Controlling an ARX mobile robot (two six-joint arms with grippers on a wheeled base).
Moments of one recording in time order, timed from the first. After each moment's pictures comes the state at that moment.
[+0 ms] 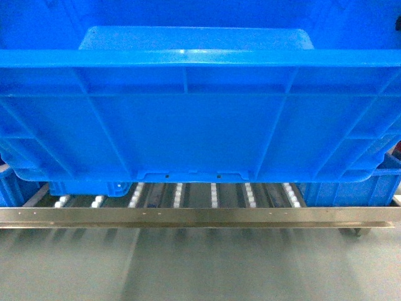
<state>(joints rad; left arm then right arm) -0.14 1.30 0.79 0.31 -0.19 -0.06 0.23 1.37 0.92 0.10 0.09 0.16</state>
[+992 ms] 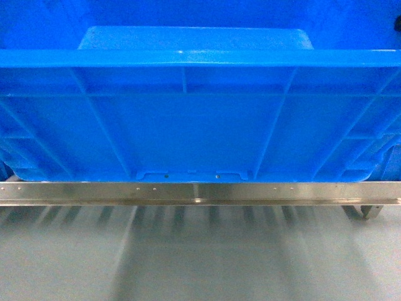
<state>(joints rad) -0.14 1.30 0.79 0.31 -0.18 -0.06 0.23 1.37 0.92 0.10 0.09 0.16</state>
